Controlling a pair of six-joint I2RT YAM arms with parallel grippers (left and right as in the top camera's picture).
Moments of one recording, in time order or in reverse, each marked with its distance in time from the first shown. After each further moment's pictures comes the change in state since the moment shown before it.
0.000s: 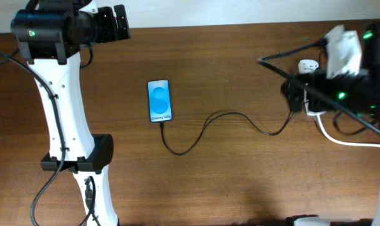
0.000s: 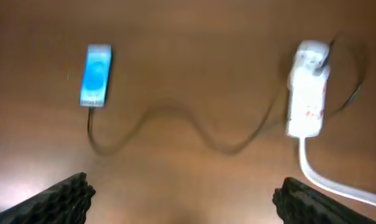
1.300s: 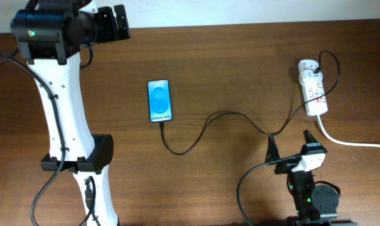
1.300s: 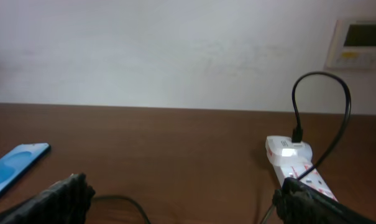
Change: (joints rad) left arm 0.000 0.000 0.000 0.000 0.000 0.000; right arm -0.056 -1.480 -2.212 1.664 0.089 0.024
